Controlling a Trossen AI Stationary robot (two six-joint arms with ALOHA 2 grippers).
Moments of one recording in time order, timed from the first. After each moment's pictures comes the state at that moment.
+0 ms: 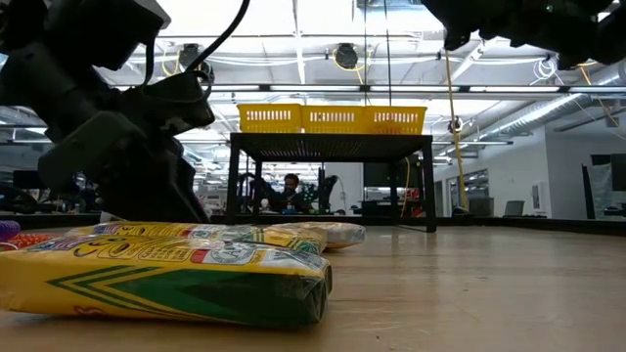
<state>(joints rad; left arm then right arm) -0.41 1.76 0.60 0.19 -0.32 -0.46 -0.14 0.81 0.35 0.71 -0.34 -0.11</state>
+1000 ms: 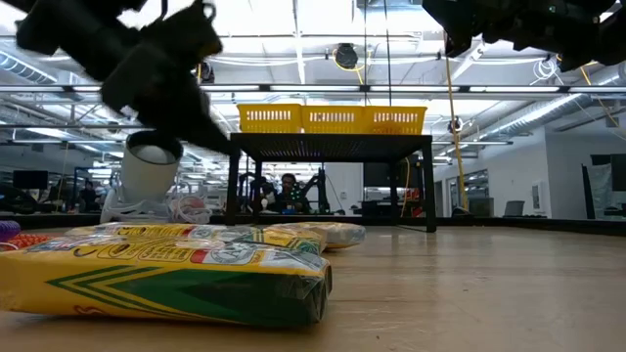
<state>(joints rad) -0.34 1.47 0.65 0.15 -0.45 -0.15 -0.14 0.80 0.34 0.68 -0.34 -0.04</state>
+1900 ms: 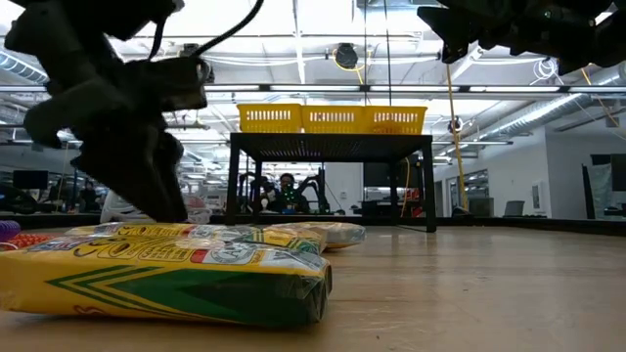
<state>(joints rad) -0.38 1.57 0.70 -0.16 -0.27 -0.46 -0.14 0.83 0.34 0.68 -0.33 -0.04</state>
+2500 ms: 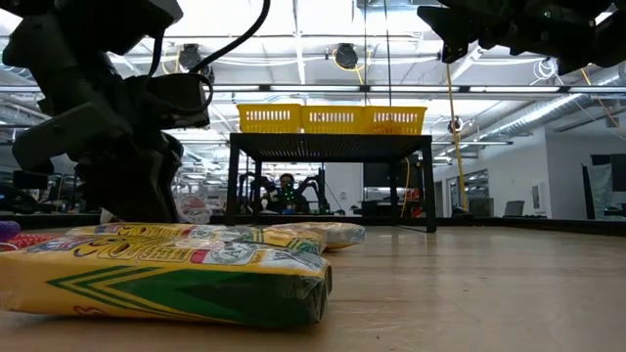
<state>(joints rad) -0.41 1.71 0.71 -0.18 -0.22 -0.53 -0.14 0.83 0.34 0.69 -0.33 -0.04</state>
